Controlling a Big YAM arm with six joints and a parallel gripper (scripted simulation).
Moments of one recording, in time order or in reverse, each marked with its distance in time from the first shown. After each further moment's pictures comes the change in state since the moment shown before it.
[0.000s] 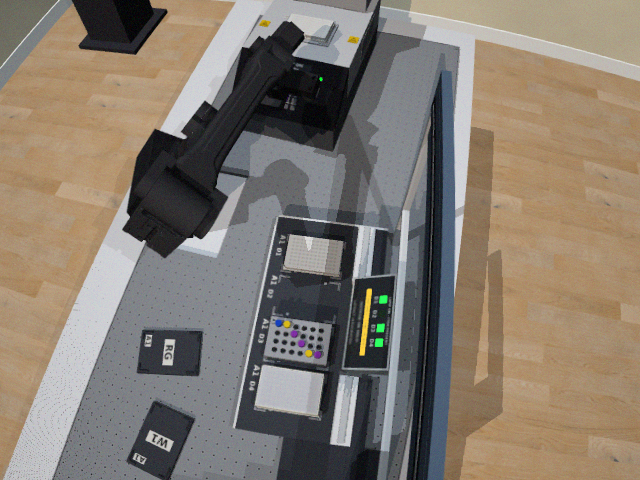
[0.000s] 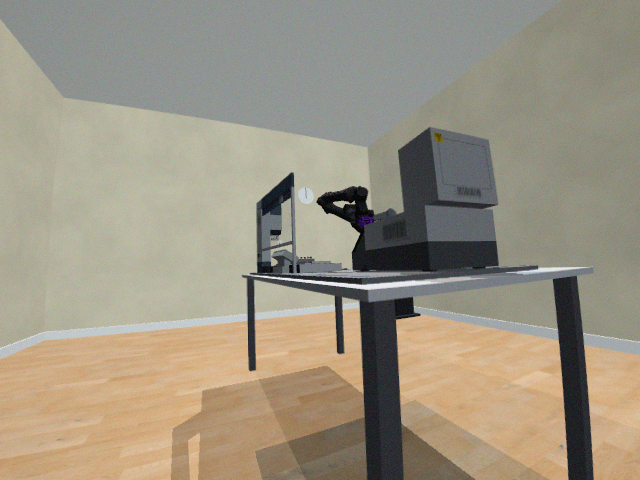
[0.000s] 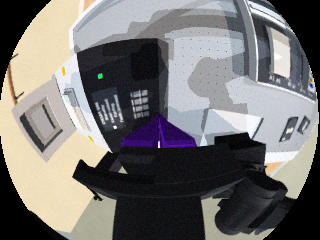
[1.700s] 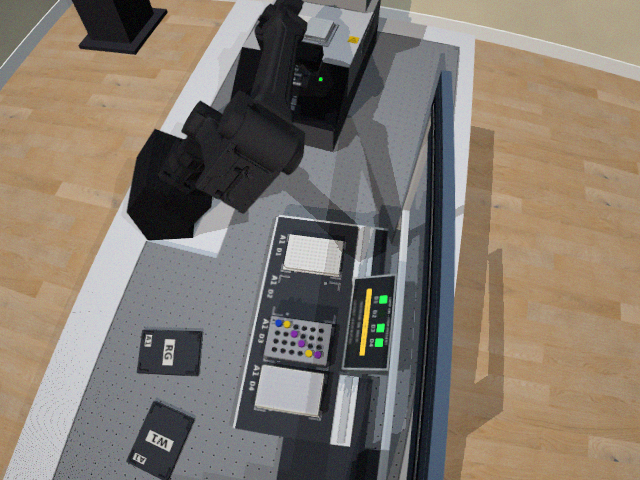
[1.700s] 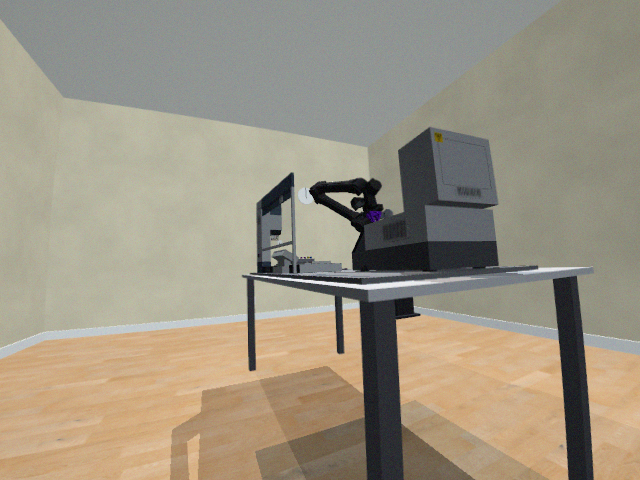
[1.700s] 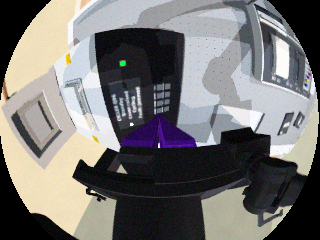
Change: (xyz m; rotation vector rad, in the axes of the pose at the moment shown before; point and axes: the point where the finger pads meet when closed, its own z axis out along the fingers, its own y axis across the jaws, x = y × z) arm 0.016 0.060 0.005 0.072 0.004 -0.028
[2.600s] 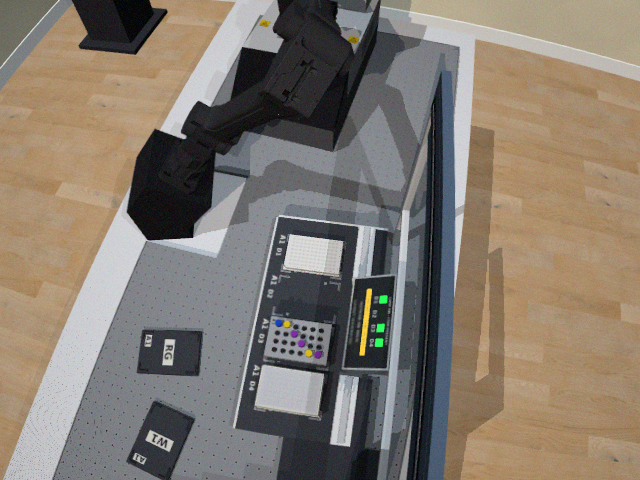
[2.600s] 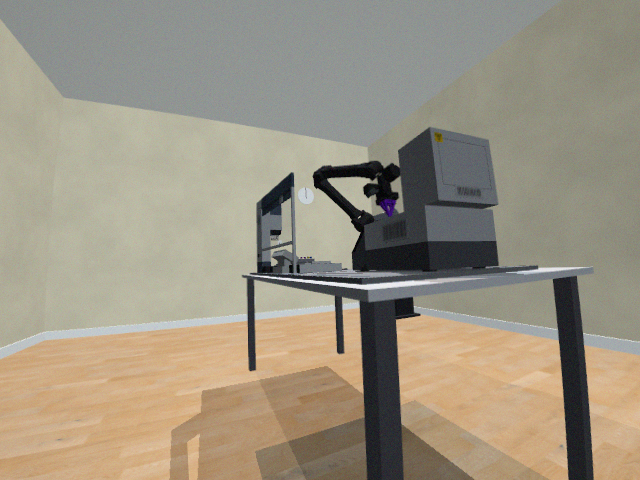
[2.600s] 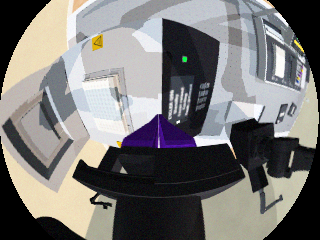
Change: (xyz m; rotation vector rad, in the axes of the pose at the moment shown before) arm 0.005 0.114 0.003 0.116 -0.002 0.006
